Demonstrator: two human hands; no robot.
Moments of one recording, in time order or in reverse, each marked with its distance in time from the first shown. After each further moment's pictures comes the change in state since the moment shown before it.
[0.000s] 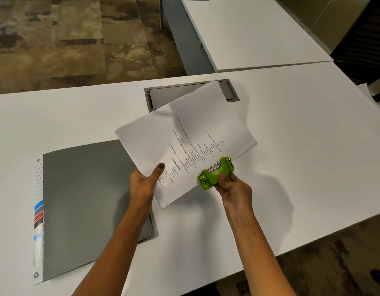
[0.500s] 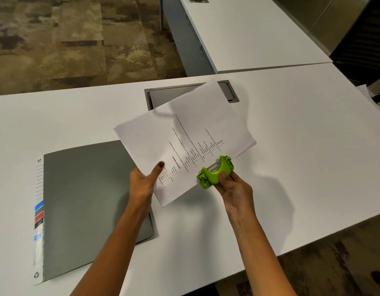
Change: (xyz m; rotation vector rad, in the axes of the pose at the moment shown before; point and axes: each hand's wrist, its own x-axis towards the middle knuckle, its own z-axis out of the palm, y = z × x) left_hand 0.001 0.007 0.000 0.026 -0.027 0.032; right_hand 0.000 0.001 -0.005 0.022 -0.116 -0.059
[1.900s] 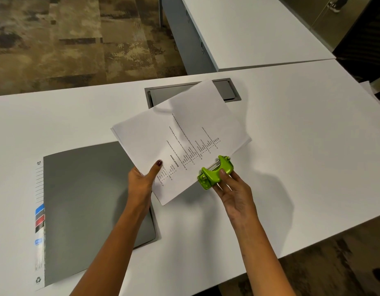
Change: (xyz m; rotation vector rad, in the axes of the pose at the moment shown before) left_hand 0.011 0.000 -0.006 -0.042 0.007 -0.074; right_hand 0.008 0.008 -0.004 -0.056 -0.053 0.048
